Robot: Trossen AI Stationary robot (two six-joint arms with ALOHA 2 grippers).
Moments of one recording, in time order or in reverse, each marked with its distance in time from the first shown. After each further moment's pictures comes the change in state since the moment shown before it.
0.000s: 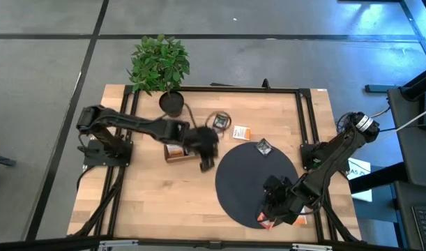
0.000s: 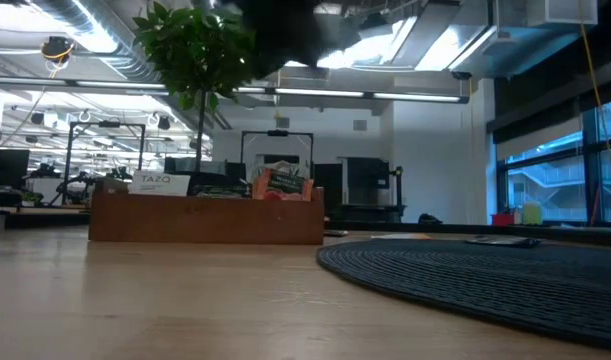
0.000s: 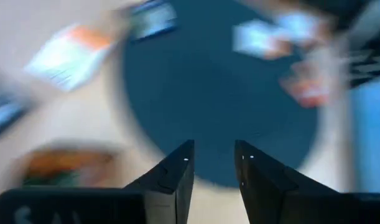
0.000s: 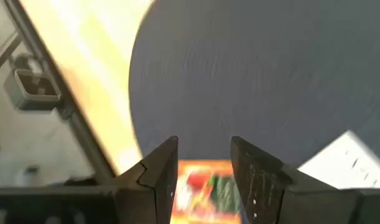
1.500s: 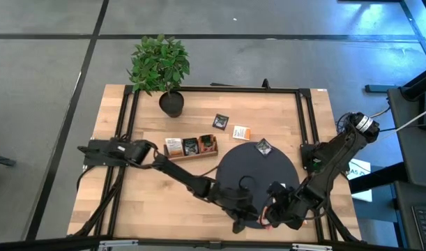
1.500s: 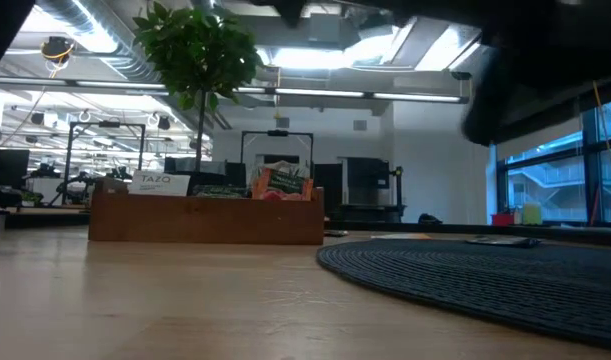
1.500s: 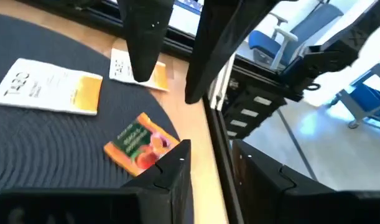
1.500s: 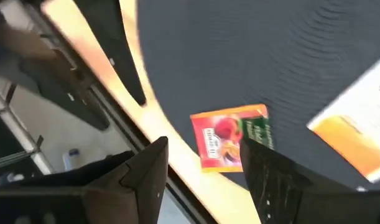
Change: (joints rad) left arm -0.306 0.711 0.395 0.769 -0.036 -0.118; right arm 0.061 0.005 -0.002 0.039 -0.108 0.214
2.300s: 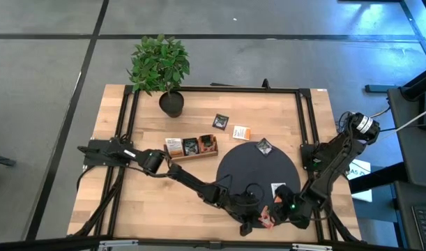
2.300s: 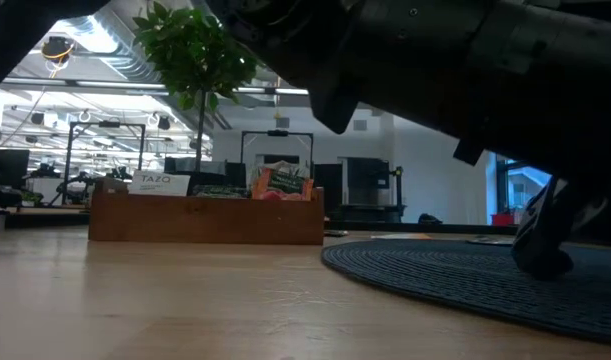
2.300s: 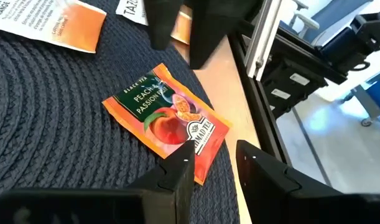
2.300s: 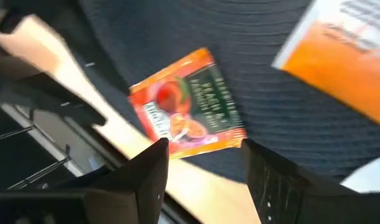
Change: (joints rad) left arm 0.003 0.255 0.198 -0.014 0.014 -0.062; right arm 0.098 0.000 -0.311 0.344 -0.042 0.313
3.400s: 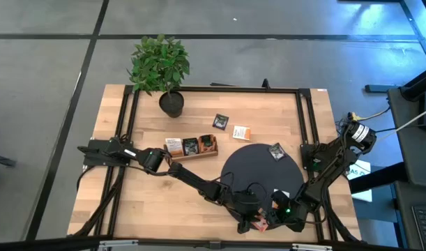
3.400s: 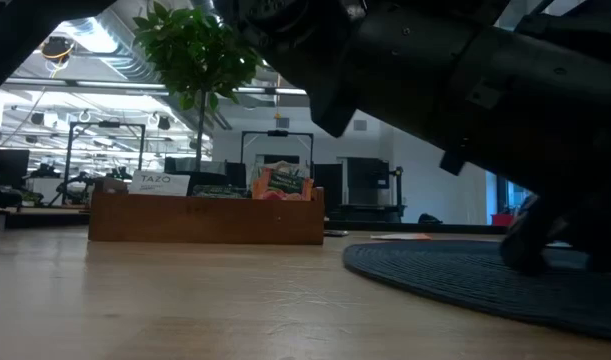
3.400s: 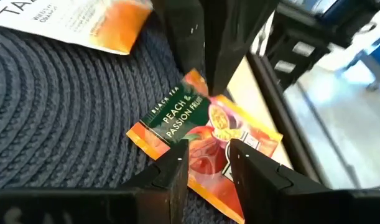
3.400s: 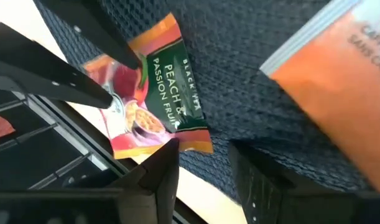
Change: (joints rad) left arm 0.021 -0.009 -0.006 -0.064 0.054 0.128; right arm -0.025 0.143 -0.031 0.226 -0.009 0.053
